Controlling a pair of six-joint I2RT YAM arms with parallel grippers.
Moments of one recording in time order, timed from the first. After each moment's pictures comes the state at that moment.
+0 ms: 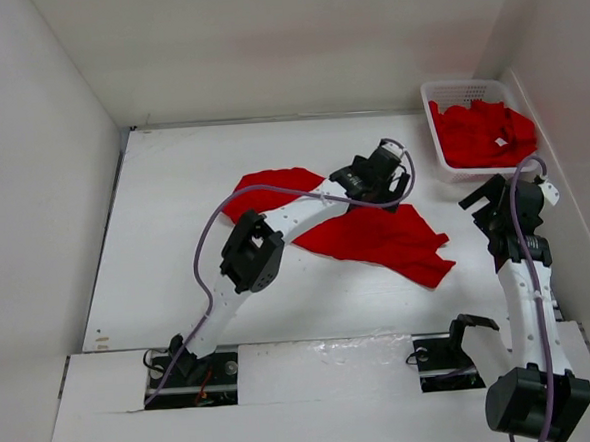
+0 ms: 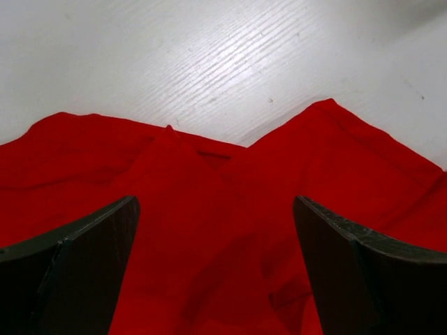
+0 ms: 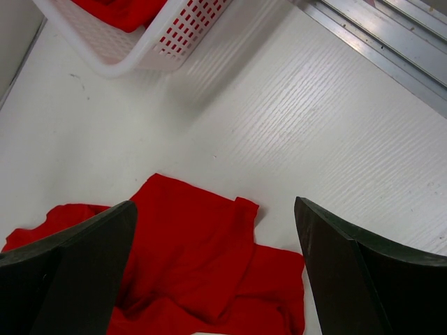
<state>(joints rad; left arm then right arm) -0.94 2.35 2.12 -0.54 -0.22 -0.29 -0.26 0.84 0.74 -0.49 0.16 0.65</state>
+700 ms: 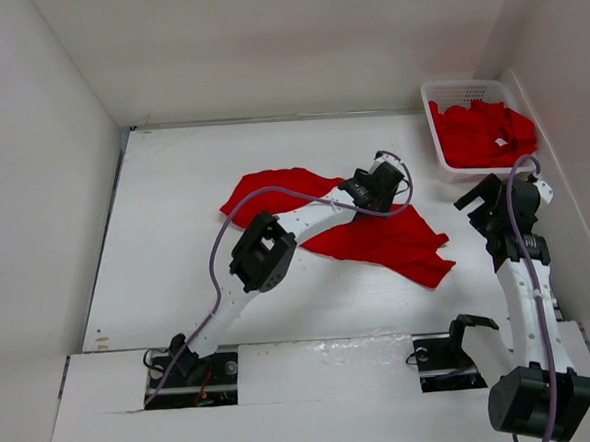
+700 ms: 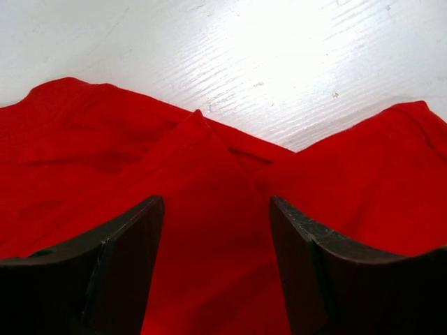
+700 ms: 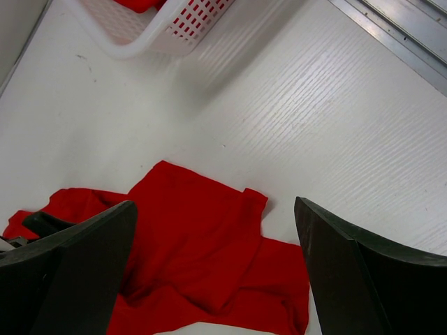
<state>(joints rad) -0.96 2.44 2.12 -0.54 -0.38 -0.34 -0.23 0.85 0.74 -0.49 0.13 0.65</state>
